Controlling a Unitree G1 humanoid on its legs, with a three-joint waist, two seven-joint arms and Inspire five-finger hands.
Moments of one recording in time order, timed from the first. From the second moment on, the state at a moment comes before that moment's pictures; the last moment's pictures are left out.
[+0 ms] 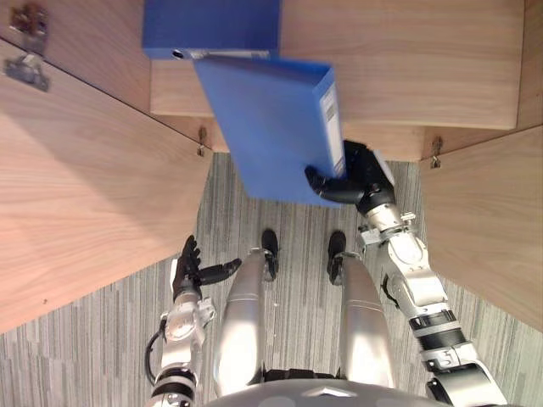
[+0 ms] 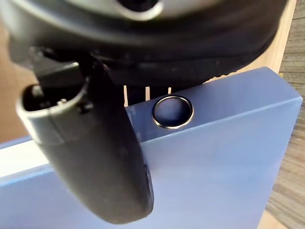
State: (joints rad) left arm 0.01 0.04 0.17 0.56 -0.15 -0.23 0.11; right arm -0.24 -0.23 0.11 0.02 0.31 -0.14 0.03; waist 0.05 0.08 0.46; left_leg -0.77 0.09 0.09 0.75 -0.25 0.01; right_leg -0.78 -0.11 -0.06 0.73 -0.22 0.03
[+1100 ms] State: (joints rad) left arm -0.07 -0.05 0.18 0.43 -0.19 -0.22 0.24; right arm -0.73 -0.08 -0.14 0.22 1.09 -0.31 -0.29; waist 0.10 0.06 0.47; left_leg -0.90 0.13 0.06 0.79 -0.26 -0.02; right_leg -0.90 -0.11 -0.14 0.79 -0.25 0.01
